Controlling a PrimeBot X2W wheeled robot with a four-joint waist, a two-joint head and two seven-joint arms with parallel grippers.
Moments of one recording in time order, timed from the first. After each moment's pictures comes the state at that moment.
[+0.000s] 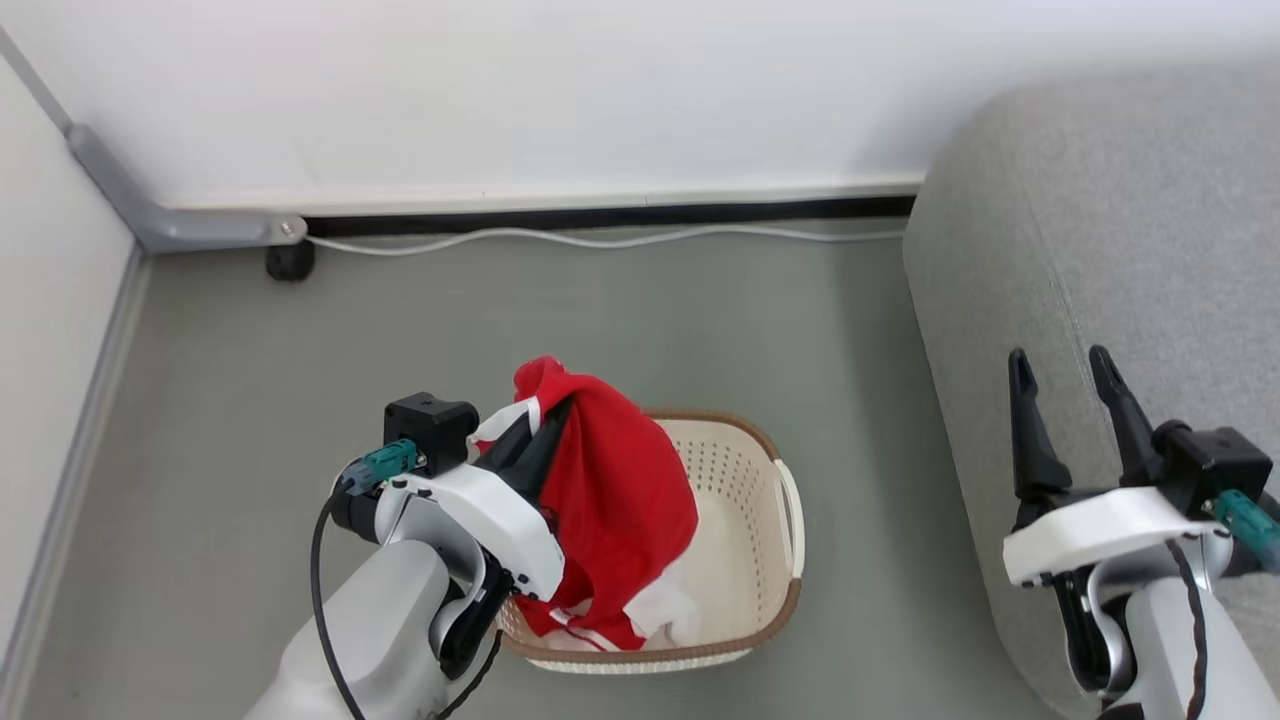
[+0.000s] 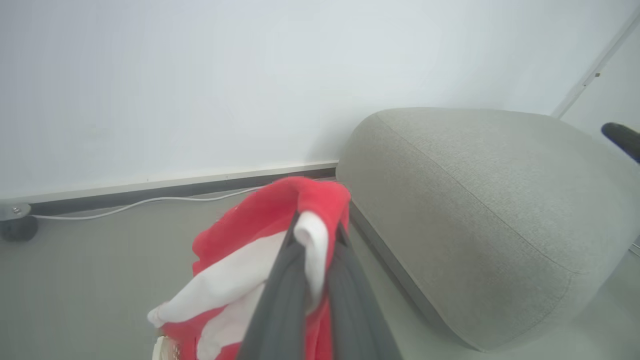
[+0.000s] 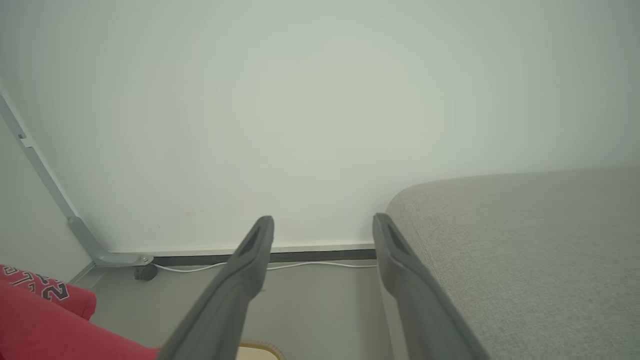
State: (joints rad) left arm -0.57 0.11 -0.69 0.74 -0.71 -0.13 -0.25; right arm -0.31 -0.06 0.01 0.39 0.18 0.12 -0.26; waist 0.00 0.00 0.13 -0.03
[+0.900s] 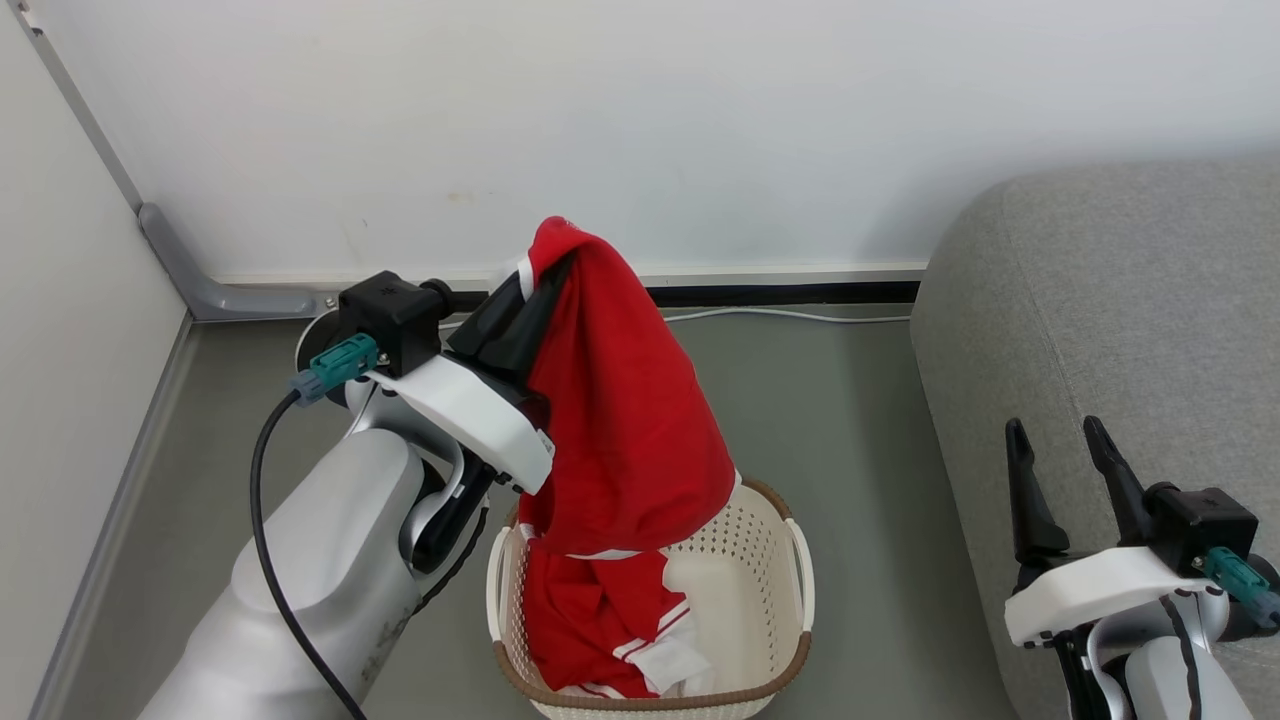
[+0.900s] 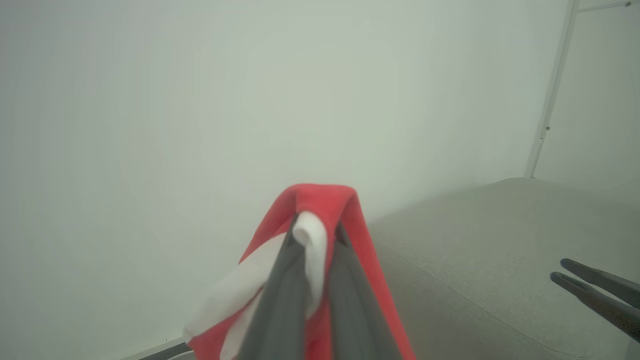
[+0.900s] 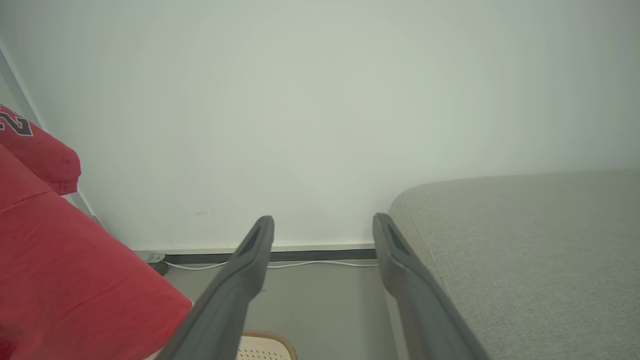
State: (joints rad) left arm -0.66 0.18 -0.64 0.51 -0.64 -0.13 -0.25; right arm -0.21 -0.06 0.00 0.41 0.18 0.12 -0.26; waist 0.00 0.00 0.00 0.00
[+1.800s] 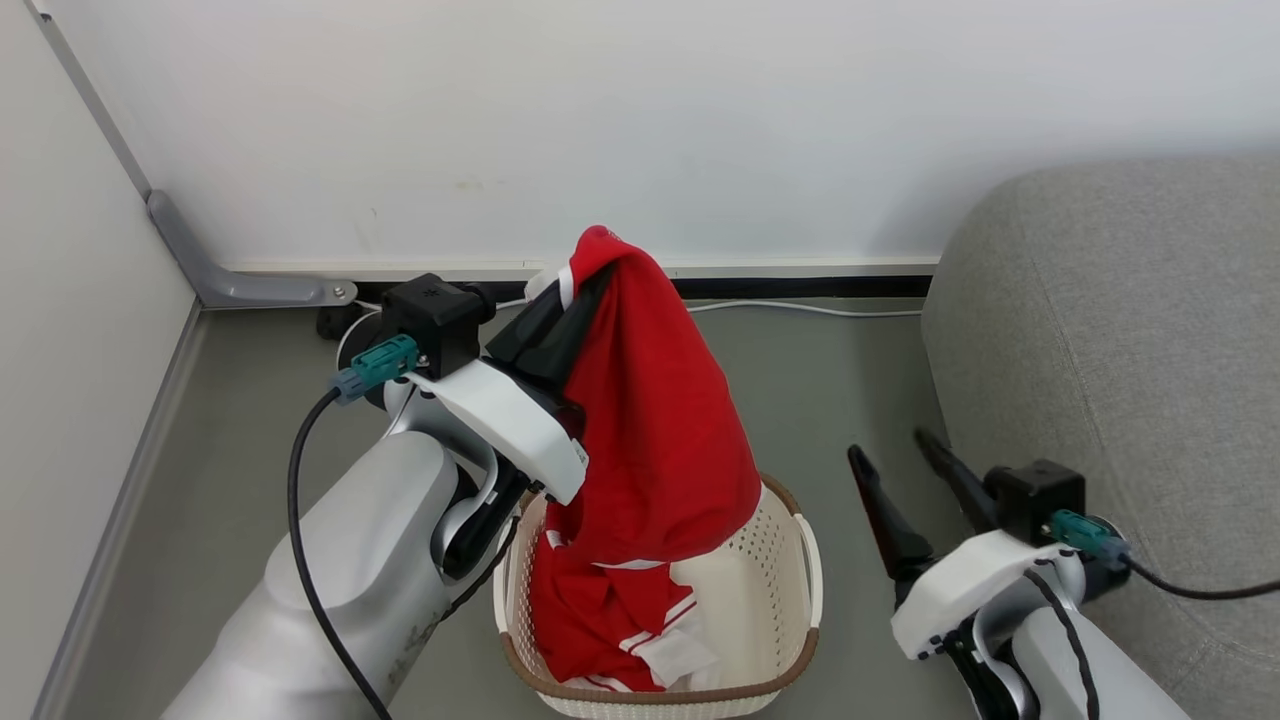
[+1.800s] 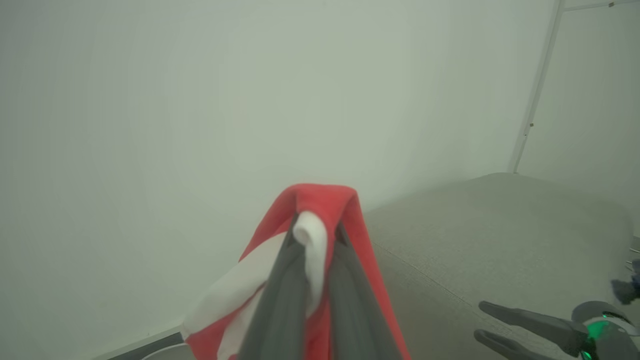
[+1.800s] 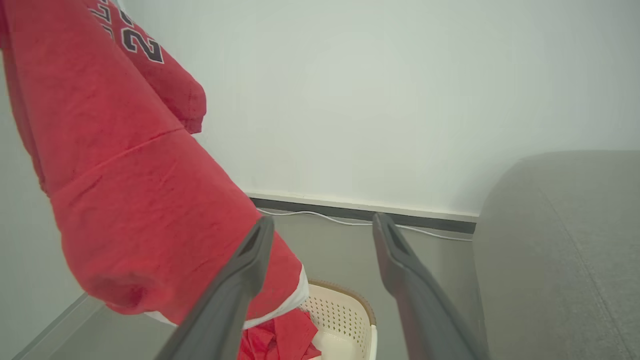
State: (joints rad) left arm -0.69 0.16 -0.70 0.52 -0.68 -0.13 -0.25; right arm -0.37 -0.13 0.42 0.60 0.41 0.12 -0.26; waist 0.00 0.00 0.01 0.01
